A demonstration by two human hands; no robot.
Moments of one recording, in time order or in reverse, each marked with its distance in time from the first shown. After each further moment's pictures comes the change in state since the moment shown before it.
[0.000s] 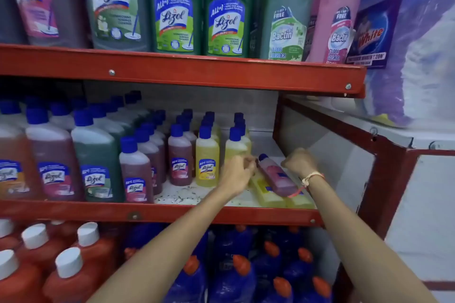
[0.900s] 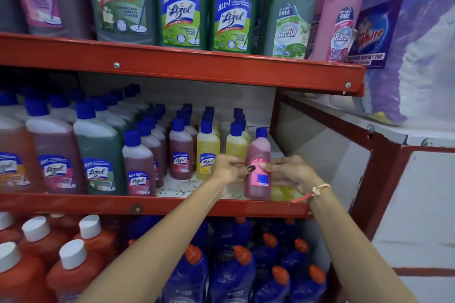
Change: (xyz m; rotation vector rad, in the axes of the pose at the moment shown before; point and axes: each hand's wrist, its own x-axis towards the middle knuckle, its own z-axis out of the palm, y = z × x) left_hand -0.003 -0.017 -0.019 -0.600 -0.120 -0.319; right_hand -0.070 -0.020 -0.008 0.830 -0.462 0.140
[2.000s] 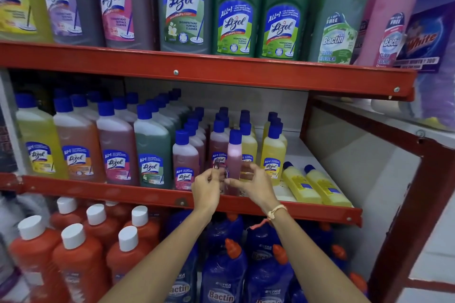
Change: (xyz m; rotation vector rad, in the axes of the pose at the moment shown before) left_hand -0.047 -0.049 -0.109 0.052 0.479 0.217; right_hand -0.002 0.037 0.160 -0.300 0.054 -0.461
